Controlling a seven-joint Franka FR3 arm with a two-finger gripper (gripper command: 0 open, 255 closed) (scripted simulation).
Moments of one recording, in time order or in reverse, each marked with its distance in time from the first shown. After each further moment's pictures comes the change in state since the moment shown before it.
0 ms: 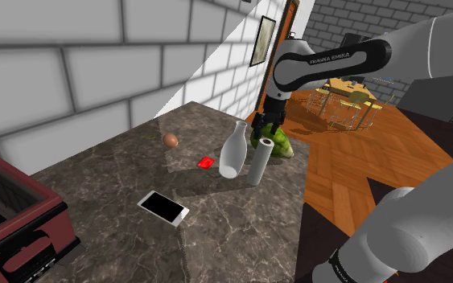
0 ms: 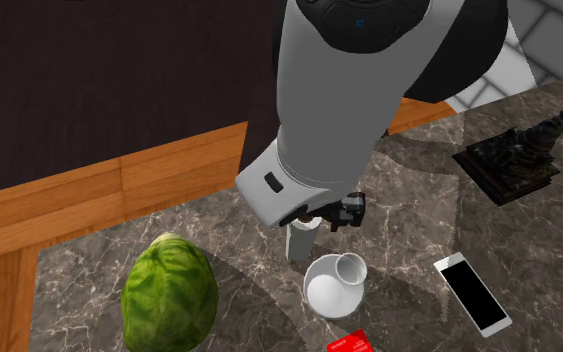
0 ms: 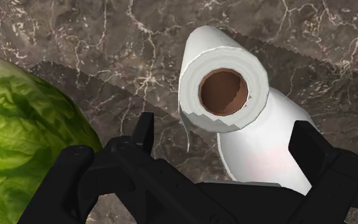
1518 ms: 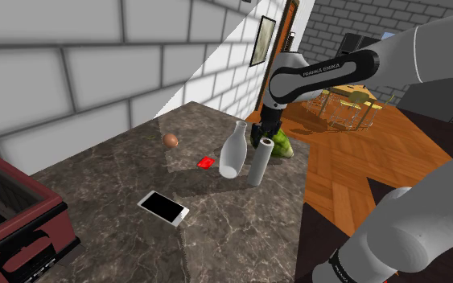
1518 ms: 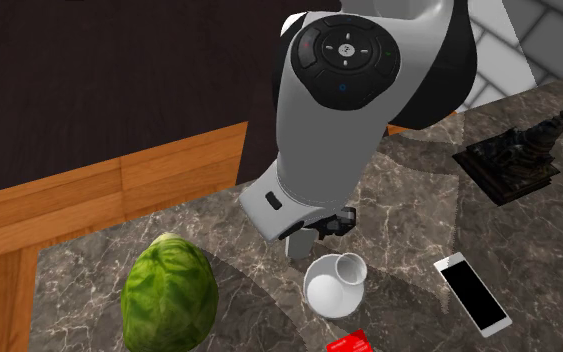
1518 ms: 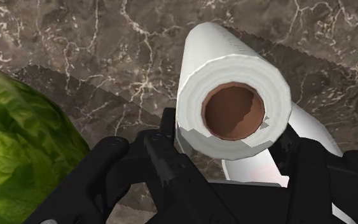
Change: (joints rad) arm -0.001 0.038 -0.004 -0.057 0.001 0.096 -0.004
